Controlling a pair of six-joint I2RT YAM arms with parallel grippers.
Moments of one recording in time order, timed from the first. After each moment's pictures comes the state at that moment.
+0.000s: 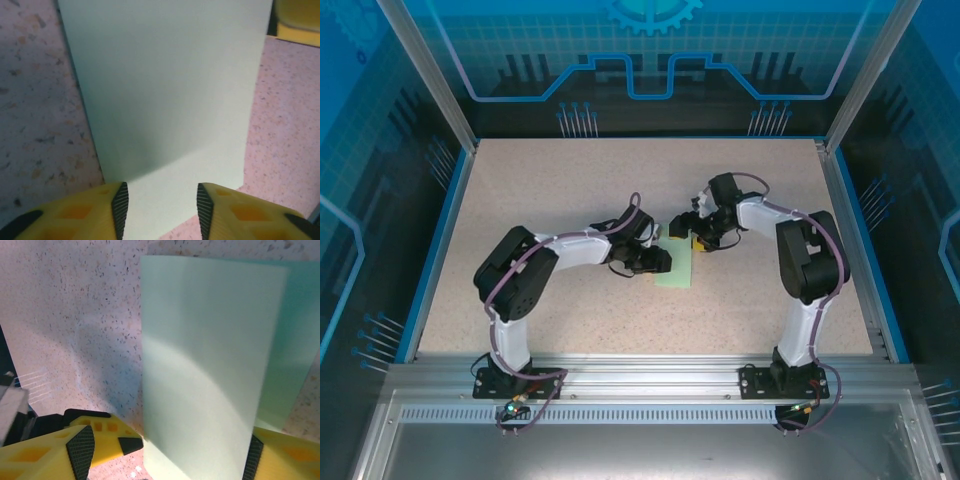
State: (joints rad) left arm -0.63 1.89 1.10 -0.25 0.41 -0.61; right arm 0.28 1.92 1.22 -0.52 -0.66 0.47
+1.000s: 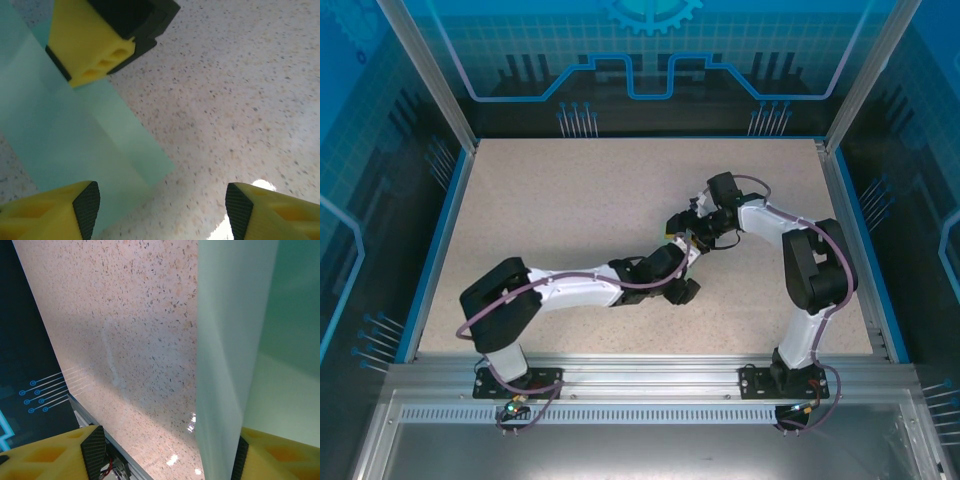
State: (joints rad) left arm -1.00 1.76 1.06 -0.13 -0.16 -0.26; right arm 0.31 1.84 1.19 -0.52 -0.75 0.64
